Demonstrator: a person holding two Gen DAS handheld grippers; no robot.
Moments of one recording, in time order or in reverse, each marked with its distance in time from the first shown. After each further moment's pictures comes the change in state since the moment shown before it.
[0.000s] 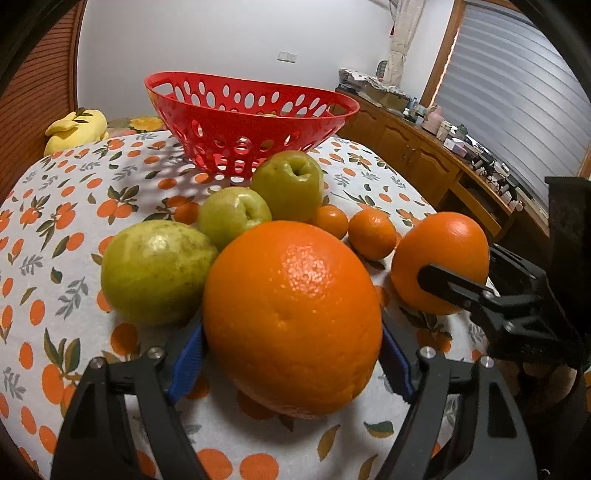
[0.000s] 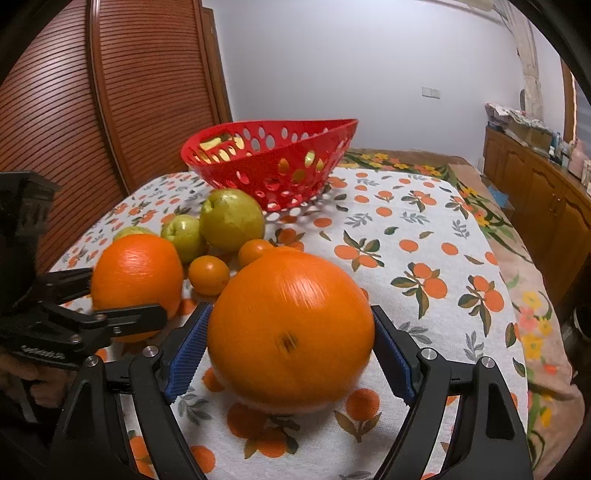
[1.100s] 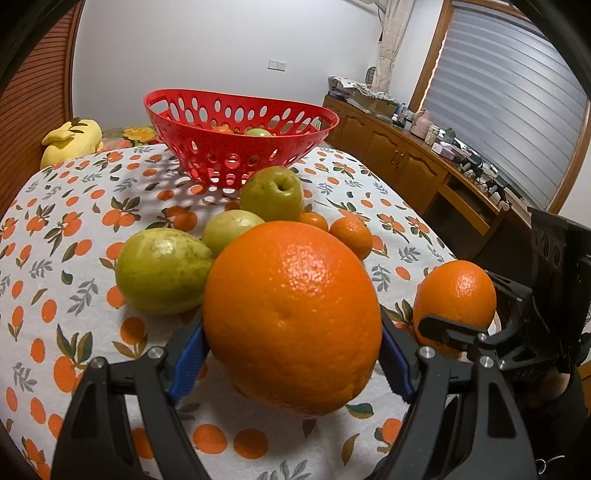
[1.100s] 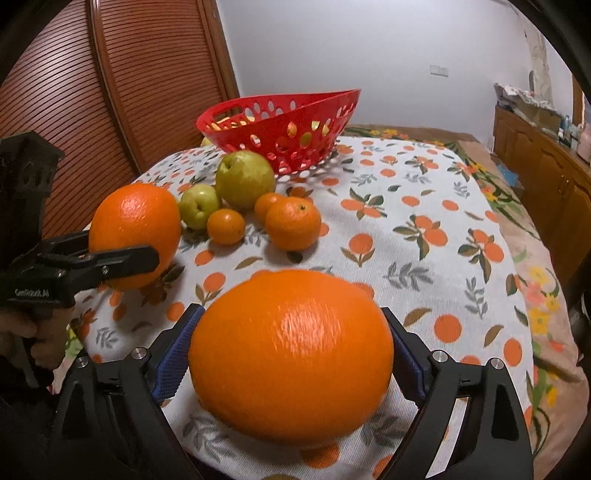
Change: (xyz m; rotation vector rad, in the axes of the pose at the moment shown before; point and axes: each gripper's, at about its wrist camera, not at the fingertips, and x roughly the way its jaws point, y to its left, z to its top) left arm -0.025 -0.009 -0.003 0.022 -0.030 -0.029; right arm -0.020 -0.004 -0.025 0.019 0.093 0.071
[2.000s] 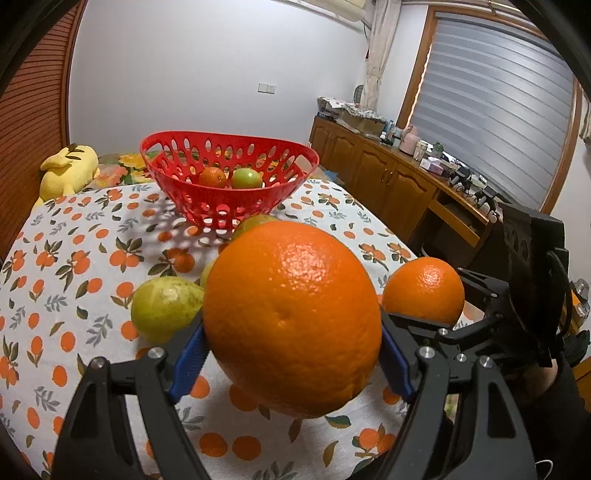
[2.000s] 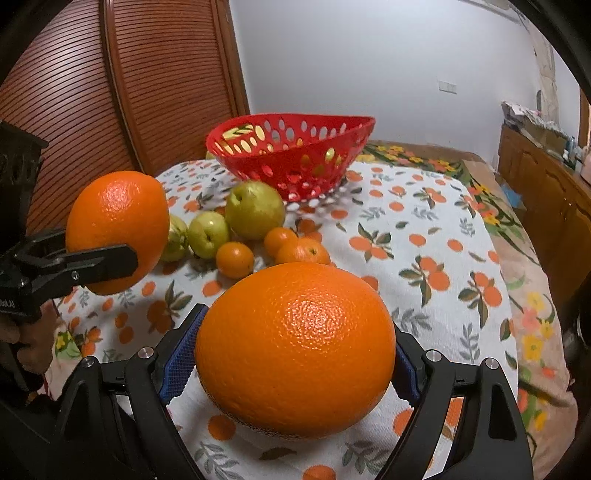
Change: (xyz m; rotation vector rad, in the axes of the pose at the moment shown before) left arm -0.038 -0.015 0.018 0.035 -0.089 -0.019; right arm -0.004 0.010 0.031 -0.057 -0.042 -0.005
